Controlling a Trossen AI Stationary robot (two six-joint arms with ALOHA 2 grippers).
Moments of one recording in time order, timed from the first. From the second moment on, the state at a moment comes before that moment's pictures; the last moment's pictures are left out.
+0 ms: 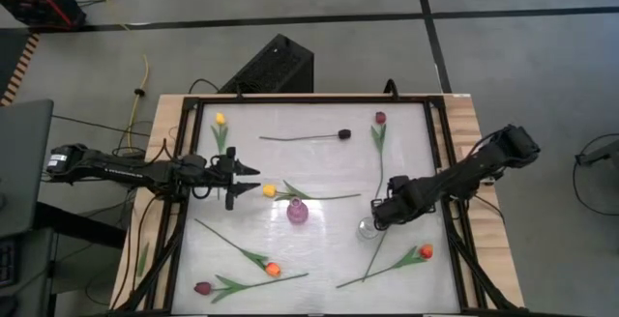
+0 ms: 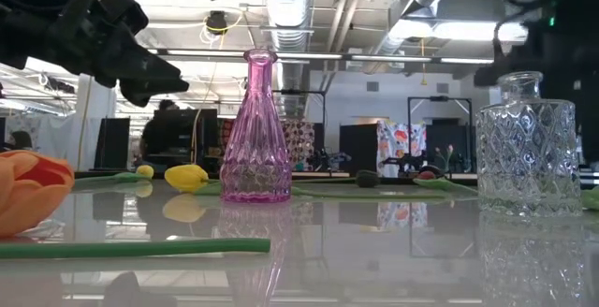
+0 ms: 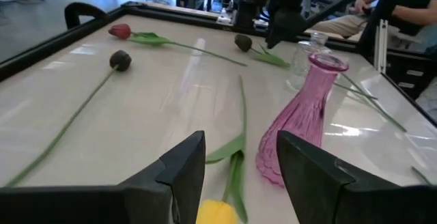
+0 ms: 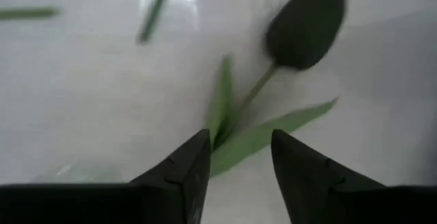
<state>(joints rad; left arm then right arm) 0.00 0.68 0.11 0.38 -0.08 -0.16 0.39 1.45 0.85 -1.04 0.11 1.89</state>
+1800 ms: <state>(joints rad) 0.00 0.68 0.12 0.37 -0.19 -0.22 0.27 1.20 0.89 0.54 0.52 0.01</state>
